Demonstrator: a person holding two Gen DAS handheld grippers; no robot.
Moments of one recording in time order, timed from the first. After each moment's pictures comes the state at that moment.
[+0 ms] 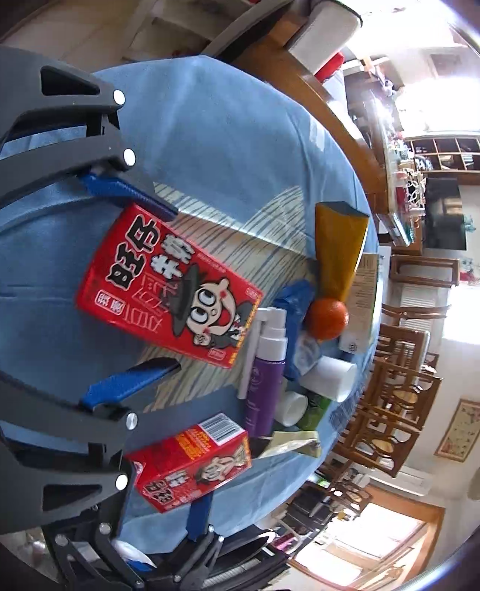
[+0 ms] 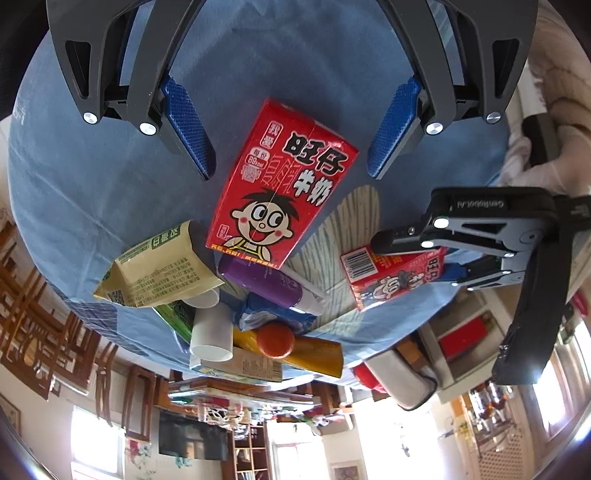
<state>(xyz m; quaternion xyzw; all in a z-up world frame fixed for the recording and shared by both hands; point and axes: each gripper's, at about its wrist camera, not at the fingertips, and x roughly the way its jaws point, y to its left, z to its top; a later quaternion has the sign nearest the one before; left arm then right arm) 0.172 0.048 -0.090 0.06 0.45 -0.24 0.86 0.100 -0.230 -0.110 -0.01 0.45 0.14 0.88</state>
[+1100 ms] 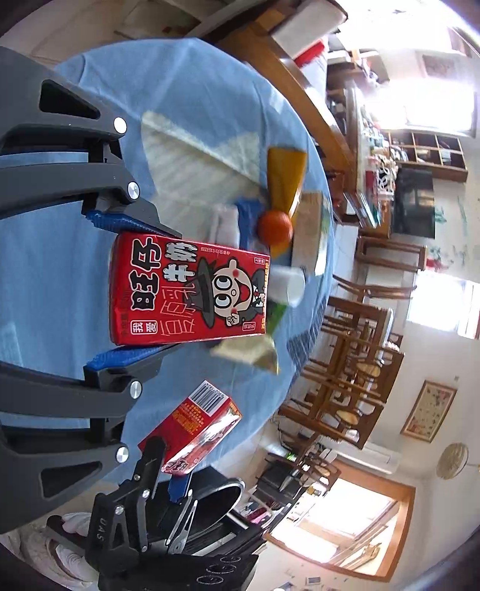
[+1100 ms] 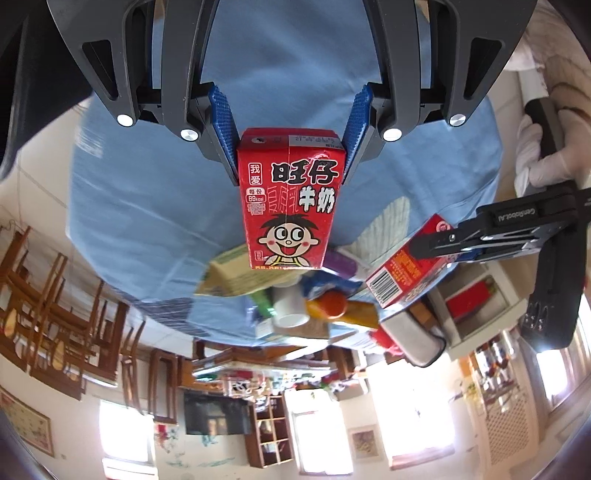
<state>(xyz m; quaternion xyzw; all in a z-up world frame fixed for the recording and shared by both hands) 0.117 -0.006 -0.042 0.02 0.38 -0.28 0.88 0.035 -0.325 -0.071 0.04 0.39 0.12 0.91</state>
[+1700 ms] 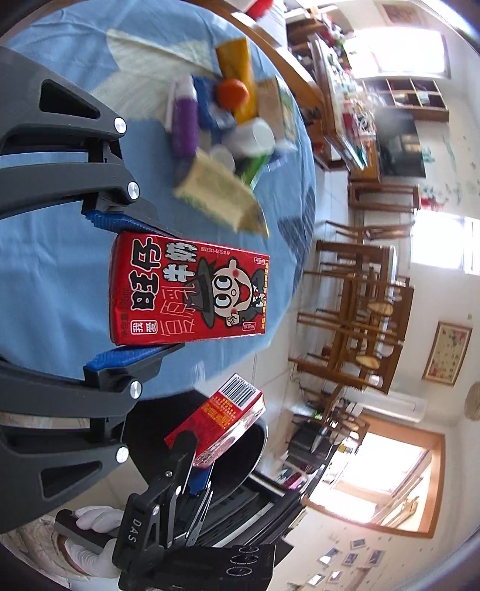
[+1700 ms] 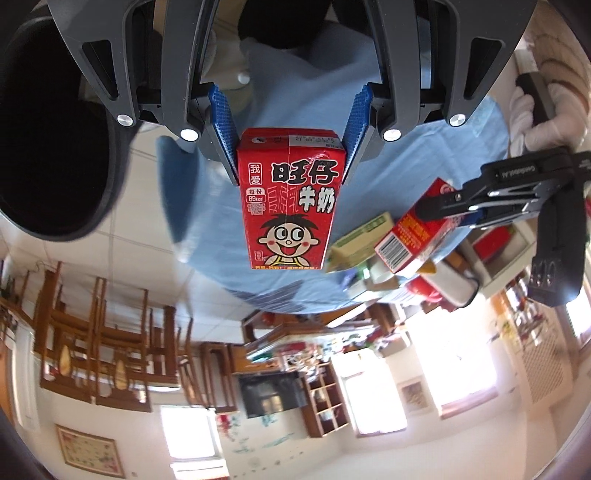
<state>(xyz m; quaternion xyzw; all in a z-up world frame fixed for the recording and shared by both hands) 0.077 -0.135 -0.032 0.07 0.37 -0.36 0.85 -0.038 -0.456 -0.053 0.12 0.34 0.04 0.93</state>
